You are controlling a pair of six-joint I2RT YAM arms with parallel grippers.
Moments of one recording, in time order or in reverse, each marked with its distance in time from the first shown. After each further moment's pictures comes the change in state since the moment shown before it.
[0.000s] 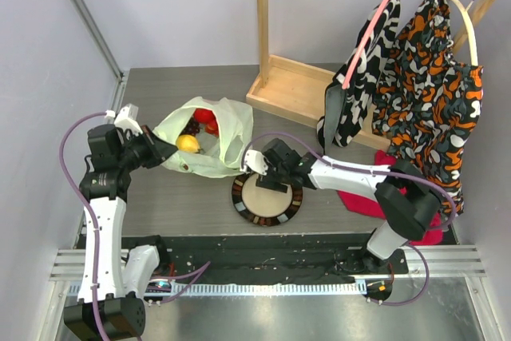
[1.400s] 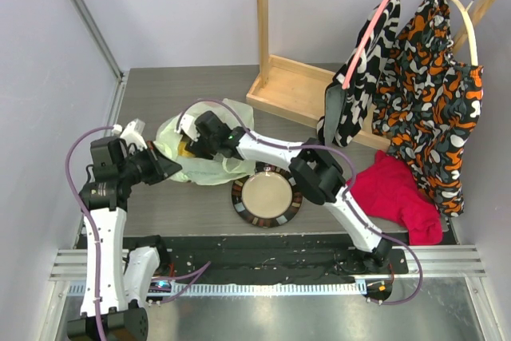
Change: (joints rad) left arm 0.004 -0.078 -0.017 -0.223 0.043 0.049; right arm 0.080 0.816 1.025 0.062 -0.048 0.209
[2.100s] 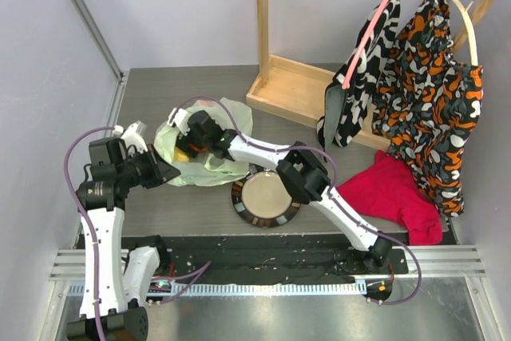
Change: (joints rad) left arm 0.004 0.008 0.040 -0.117 -0.009 0.079; right arm -0.004 0.175 0.209 0.169 -0.023 0.088
